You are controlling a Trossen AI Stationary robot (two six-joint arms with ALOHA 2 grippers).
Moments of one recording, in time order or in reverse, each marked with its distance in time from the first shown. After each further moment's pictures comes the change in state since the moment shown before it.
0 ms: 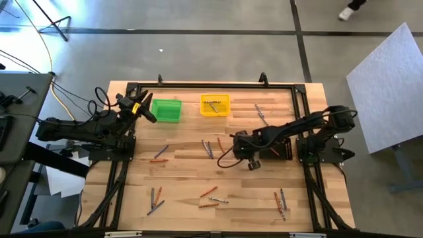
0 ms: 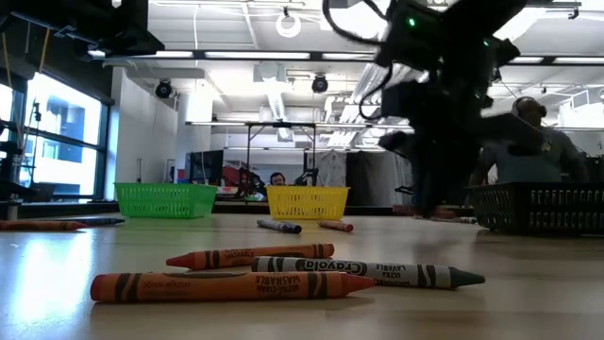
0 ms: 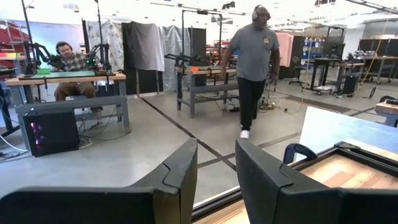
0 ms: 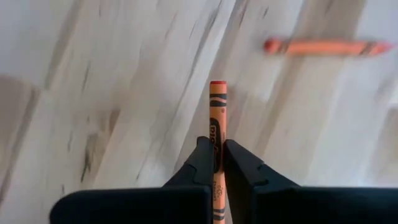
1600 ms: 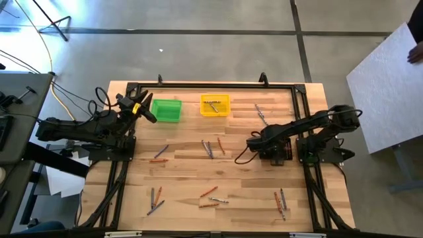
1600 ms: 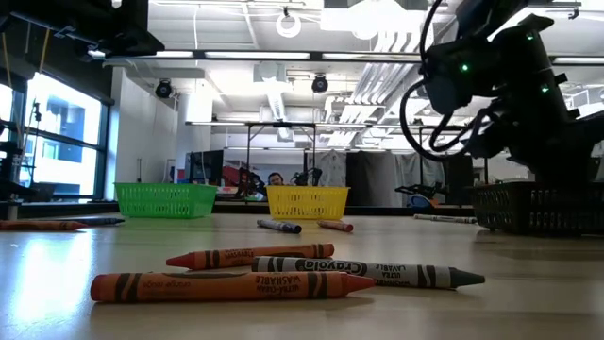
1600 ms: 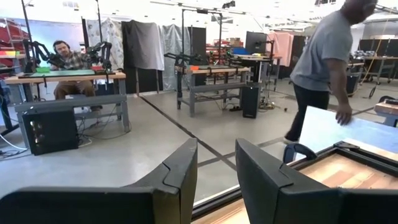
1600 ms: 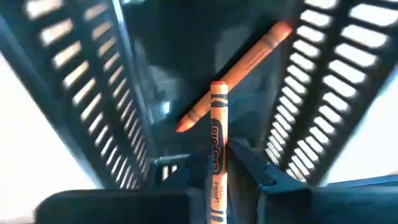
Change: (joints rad) left arm 0.000 0.000 0.000 -0.006 0.000 -0.011; right arm -0.010 -0.059 -0.028 -0.762 0.062 0.452
